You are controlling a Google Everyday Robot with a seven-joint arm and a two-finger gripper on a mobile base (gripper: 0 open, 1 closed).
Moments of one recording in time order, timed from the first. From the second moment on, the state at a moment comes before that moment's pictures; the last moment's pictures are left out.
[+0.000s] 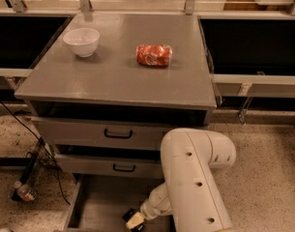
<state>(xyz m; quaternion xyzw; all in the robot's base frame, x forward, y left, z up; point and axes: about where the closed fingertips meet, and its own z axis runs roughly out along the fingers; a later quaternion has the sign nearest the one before) 0.474 0.023 0.140 -0.34 0.92 0.17 0.13</state>
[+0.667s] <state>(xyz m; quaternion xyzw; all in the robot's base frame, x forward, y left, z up) 0.474 0.023 0.140 -0.34 0.92 0.17 0.13</state>
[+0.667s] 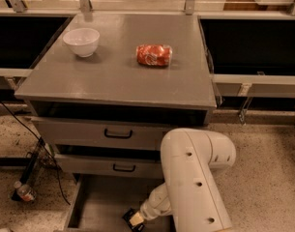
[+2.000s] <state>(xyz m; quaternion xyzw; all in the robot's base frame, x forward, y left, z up) 0.473 0.024 0.139 -0.34 0.92 0.17 0.13</state>
